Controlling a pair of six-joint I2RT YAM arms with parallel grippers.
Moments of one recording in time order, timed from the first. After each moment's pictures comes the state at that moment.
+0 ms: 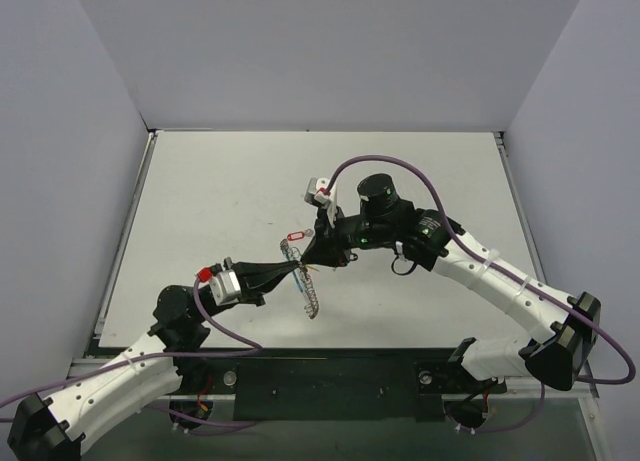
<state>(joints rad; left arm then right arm) -0.76 0.56 0.25 0.75 0.45 0.00 0.85 1.31 1.22 -0.40 -0.63 -0.02</state>
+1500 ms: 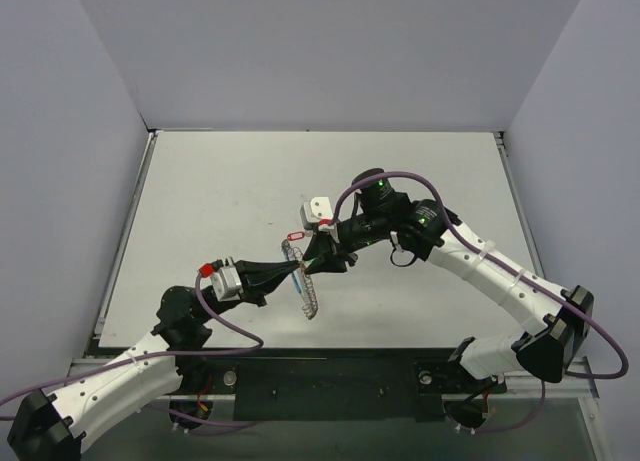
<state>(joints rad) -0.76 0.58 0.21 0.81 0.40 -0.08 0.83 1.36 1.32 -0.59 -0.83 -0.55</state>
